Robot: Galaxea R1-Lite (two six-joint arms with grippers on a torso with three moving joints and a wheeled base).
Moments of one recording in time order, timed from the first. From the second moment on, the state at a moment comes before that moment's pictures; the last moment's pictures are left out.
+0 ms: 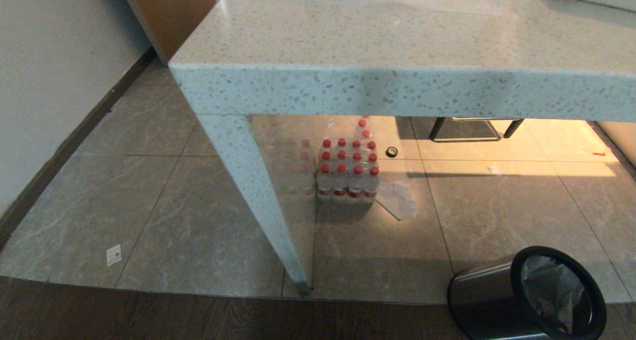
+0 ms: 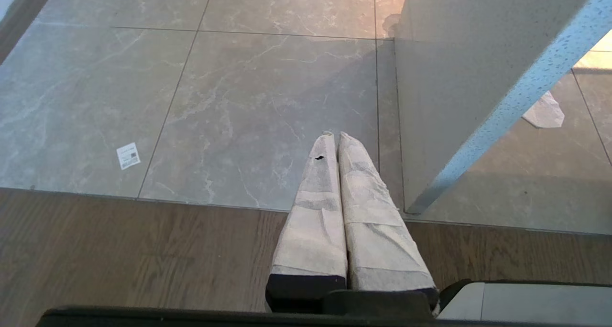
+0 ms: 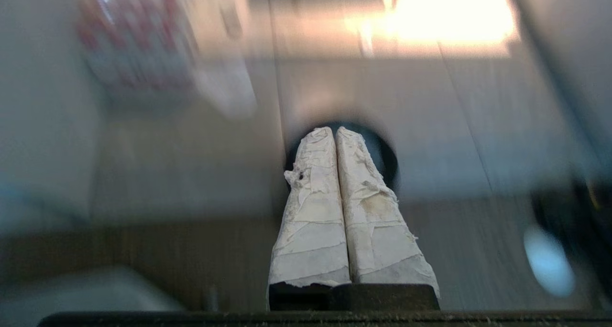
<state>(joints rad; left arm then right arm) 0.00 0.00 0.00 0.00 0.00 0.00 0.00 0.14 -0.57 0.52 -0.22 -0.06</state>
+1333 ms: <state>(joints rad) 0.00 0.00 0.00 0.00 0.00 0.00 0.08 1.24 -0.51 0.23 -0.43 0.40</state>
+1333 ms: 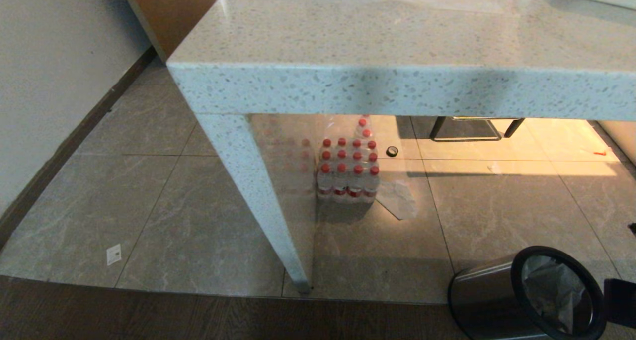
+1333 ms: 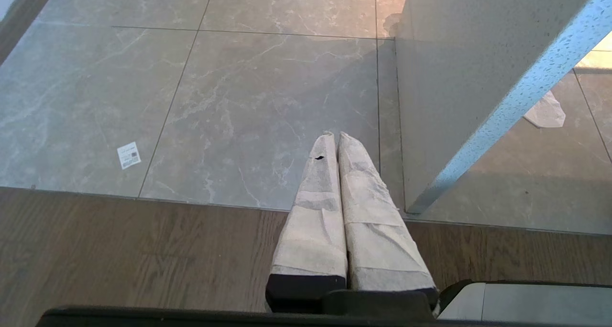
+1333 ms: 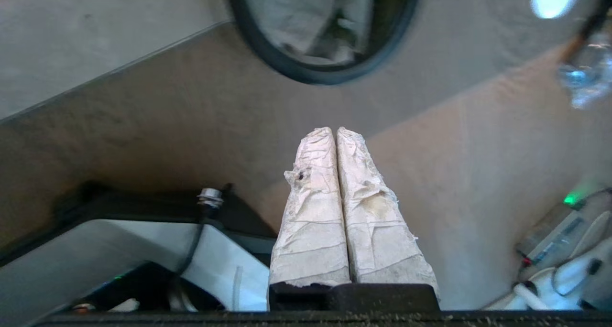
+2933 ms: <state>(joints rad) 0.00 0.00 0.00 0.00 0.00 0.00 -0.04 1.06 -0.51 0.21 -0.27 0.08</state>
